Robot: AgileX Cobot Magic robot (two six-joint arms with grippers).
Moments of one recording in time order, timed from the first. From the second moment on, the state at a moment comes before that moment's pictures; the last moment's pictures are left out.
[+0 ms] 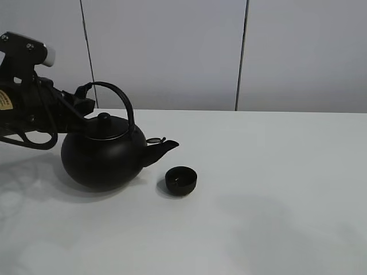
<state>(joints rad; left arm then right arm) -0.29 1.90 -0.67 0.22 -0.89 0.08 -0.06 -0.02 -0.47 0.02 1.08 -0.05</state>
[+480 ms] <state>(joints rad) -0.29 1.90 -0.67 0.22 -0.88 0.13 -0.06 -0.02 -0.47 0.02 1.08 -0.05</state>
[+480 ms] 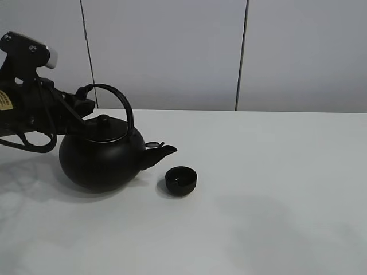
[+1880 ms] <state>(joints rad) -0.30 1.90 -0.72 0.30 -0.79 0.14 -0.06 -0.02 -0.47 0.02 1.08 -0.05</state>
